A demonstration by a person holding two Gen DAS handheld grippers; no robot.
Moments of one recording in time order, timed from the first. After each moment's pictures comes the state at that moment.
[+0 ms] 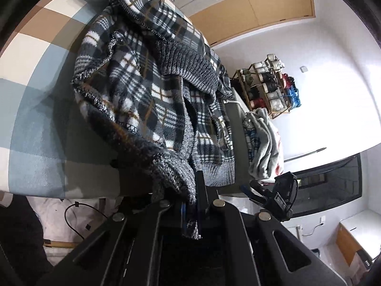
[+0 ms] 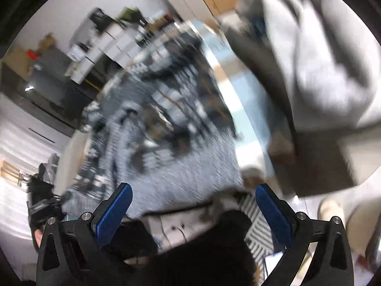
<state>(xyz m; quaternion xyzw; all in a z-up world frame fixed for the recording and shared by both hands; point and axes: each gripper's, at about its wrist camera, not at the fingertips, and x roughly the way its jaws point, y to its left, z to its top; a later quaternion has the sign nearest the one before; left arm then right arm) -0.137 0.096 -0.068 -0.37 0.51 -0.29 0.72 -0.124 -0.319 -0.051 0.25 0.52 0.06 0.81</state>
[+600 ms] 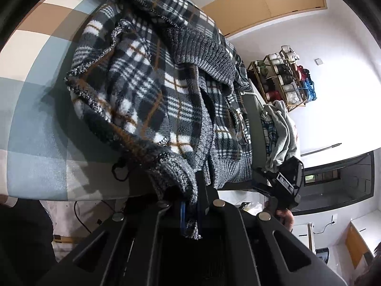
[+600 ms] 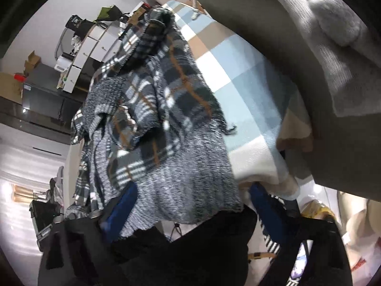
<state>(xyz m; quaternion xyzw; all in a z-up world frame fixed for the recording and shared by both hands) -0.131 0.083 -0.080 -0.34 0.55 -0.26 0.72 -0.094 -0.334 -0.093 0.32 0.55 0.06 0.77</state>
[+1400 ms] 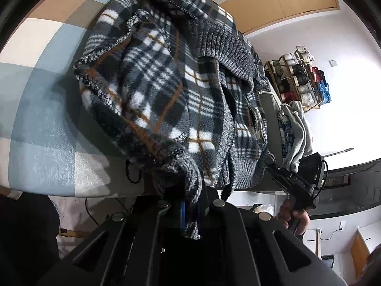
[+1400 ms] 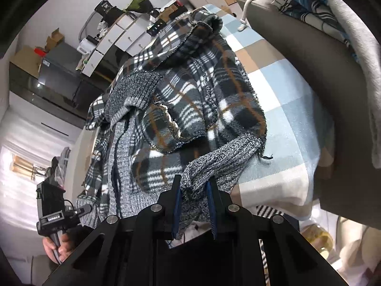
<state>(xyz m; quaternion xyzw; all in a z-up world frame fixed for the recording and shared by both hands) -0.133 0.076 -0.091 -0.33 0.57 -0.21 0.72 -0.076 -0.305 -0.073 0.27 0.52 0.12 0.80</state>
